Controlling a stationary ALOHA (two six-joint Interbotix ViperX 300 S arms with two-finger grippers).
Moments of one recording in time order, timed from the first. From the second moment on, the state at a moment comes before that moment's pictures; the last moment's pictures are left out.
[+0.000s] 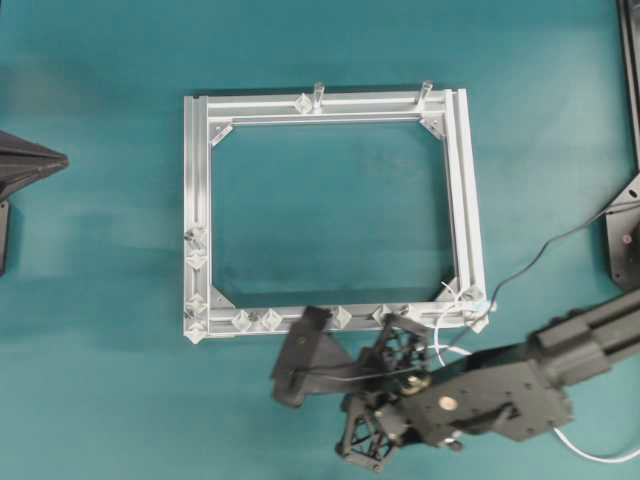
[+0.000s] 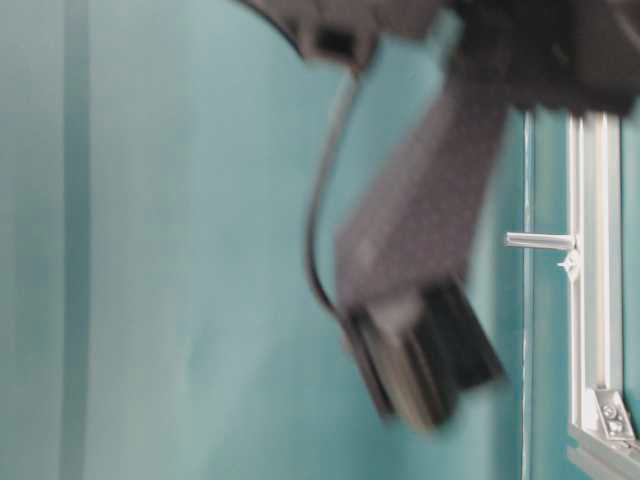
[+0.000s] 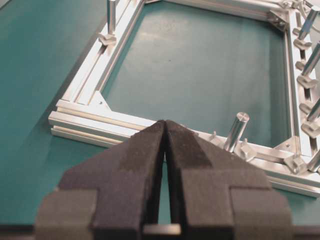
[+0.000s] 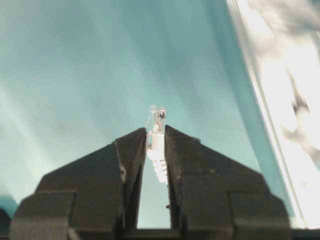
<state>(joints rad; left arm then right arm) 0.25 -1.37 1.42 -0.07 0.21 -0.02 0.45 0.31 0.17 -0.21 0.91 1.16</state>
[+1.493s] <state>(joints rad) 0.25 -1.37 1.43 -0.07 0.20 -0.02 0.43 -0.06 0.53 -0.36 0.95 1.92</state>
